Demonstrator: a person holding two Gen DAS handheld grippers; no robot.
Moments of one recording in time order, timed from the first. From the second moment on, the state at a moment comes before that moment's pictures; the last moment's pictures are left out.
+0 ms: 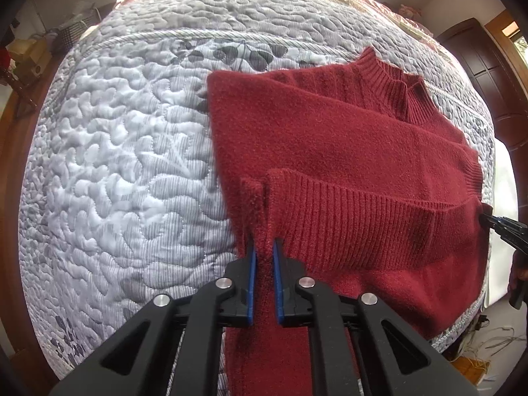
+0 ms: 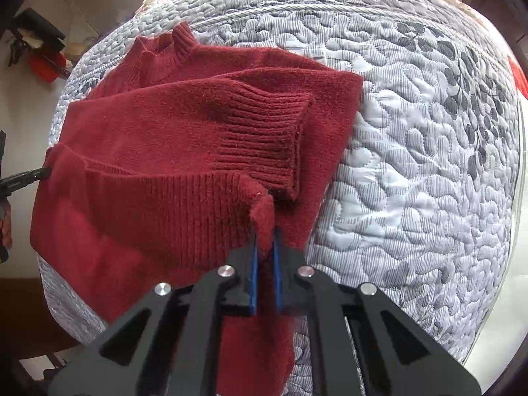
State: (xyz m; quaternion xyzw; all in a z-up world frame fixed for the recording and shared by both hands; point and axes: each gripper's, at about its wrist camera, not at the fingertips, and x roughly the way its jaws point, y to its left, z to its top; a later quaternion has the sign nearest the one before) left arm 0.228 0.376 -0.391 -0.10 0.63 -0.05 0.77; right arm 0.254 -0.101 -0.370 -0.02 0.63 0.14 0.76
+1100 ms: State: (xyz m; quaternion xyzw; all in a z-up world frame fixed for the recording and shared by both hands) left arm 0.266 0.398 -0.253 -0.10 0.47 -0.05 0.87; right arm 0.301 -0.114 -0.233 0.00 0.49 0.13 0.86
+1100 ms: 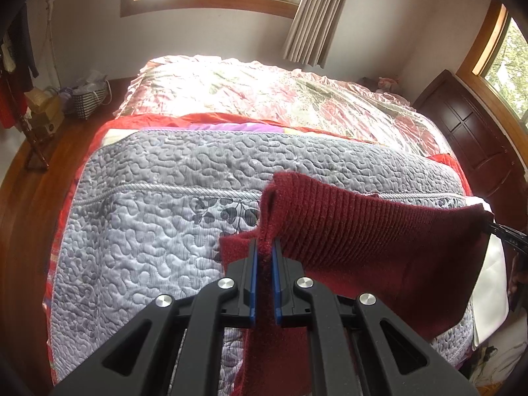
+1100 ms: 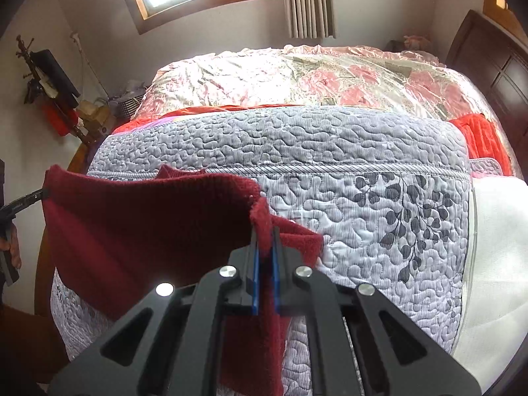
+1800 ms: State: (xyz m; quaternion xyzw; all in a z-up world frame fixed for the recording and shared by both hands) left arm 0.354 0.405 -0.291 -0.10 0.51 -0.06 0.85; right arm 0.379 -0.109 -0.270 0.01 0.52 0.13 0.85
